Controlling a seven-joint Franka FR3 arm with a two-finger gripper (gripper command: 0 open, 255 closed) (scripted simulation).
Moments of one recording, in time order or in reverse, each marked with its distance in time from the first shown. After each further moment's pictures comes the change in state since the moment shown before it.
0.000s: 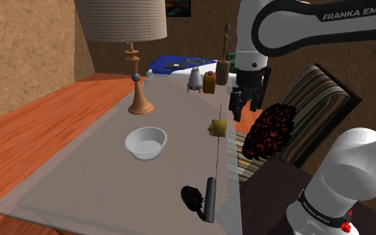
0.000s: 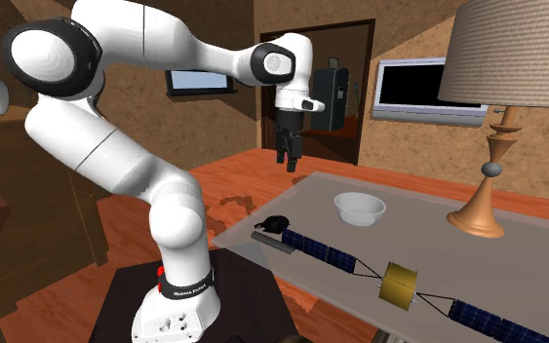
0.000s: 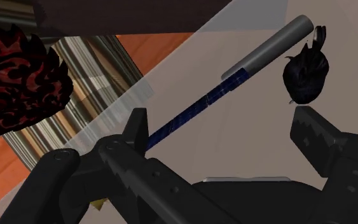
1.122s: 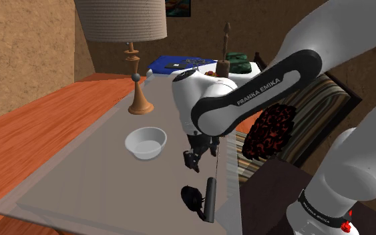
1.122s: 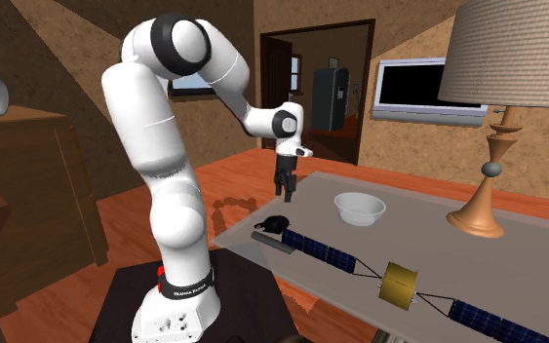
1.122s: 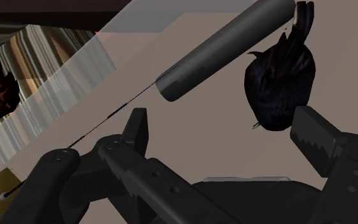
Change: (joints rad) arm 0.026 0.553 0.353 0.029 -0.058 0.413 0.361
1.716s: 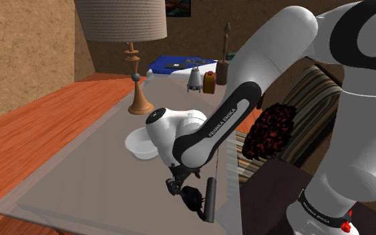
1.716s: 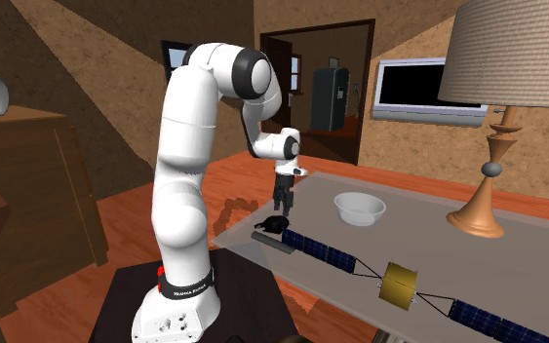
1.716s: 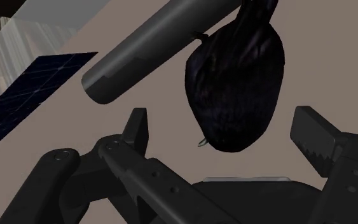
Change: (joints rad) arm 0.059 0.433 0.046 0.167 -0.274 0.111 0.294
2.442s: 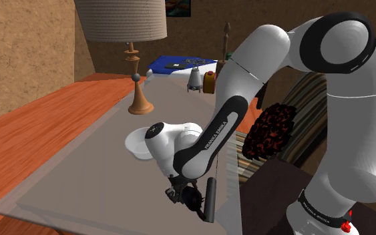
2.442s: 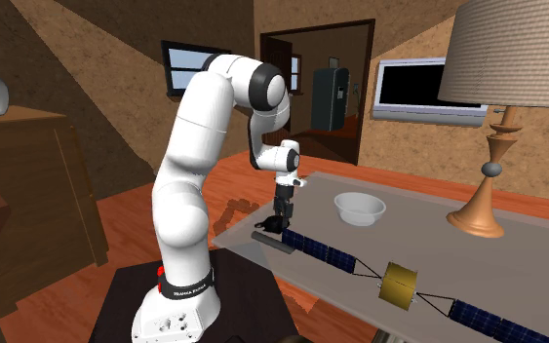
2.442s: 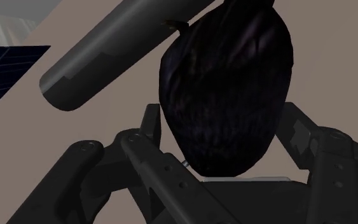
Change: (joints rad) arm 0.043 0.138 -0.046 0.026 -0.101 0.078 0.078
